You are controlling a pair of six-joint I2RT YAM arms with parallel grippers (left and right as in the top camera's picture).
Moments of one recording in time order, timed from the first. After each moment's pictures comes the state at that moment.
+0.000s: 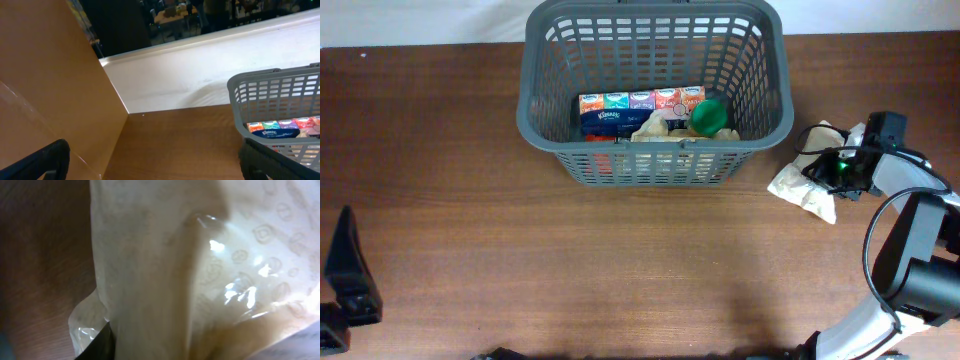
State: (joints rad) left arm -0.39 1.20 2.67 -1.69 -0.60 0.16; right arm -0.36 1.92 1.16 -0.53 -0.28 0.20
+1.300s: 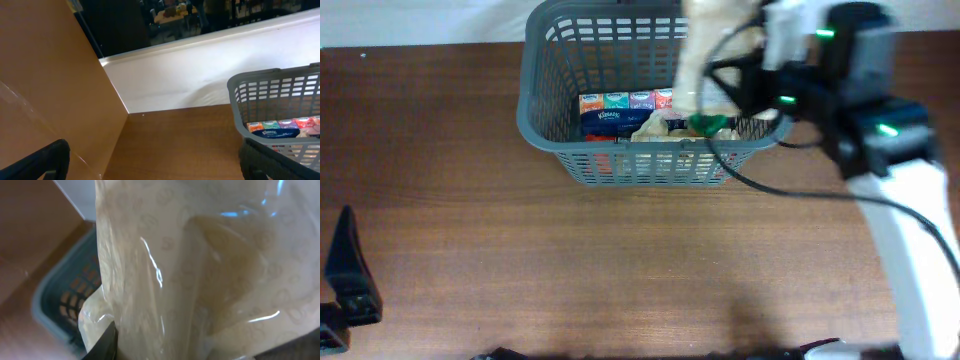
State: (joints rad) left arm -0.39 1.20 2.67 -1.69 -0.60 0.16; right arm 0.24 1.52 1.76 -0.79 -0.40 0.07
